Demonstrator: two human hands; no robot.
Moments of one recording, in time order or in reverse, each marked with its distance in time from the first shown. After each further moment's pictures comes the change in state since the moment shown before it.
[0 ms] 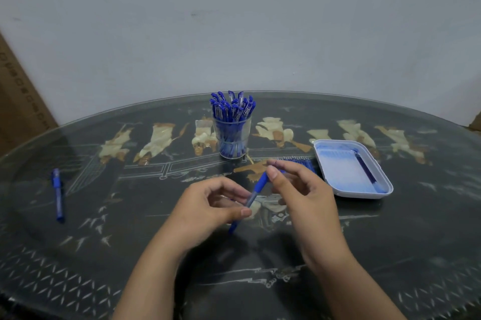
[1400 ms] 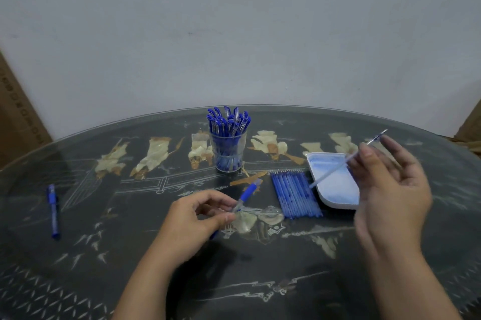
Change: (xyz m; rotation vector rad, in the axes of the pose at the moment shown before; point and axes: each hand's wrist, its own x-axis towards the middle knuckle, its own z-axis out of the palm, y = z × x) left_hand 0.000 -0.005 -0.011 0.160 0.127 0.123; right_hand 0.023 -0.044 -0.055 0.418 0.481 -0.312
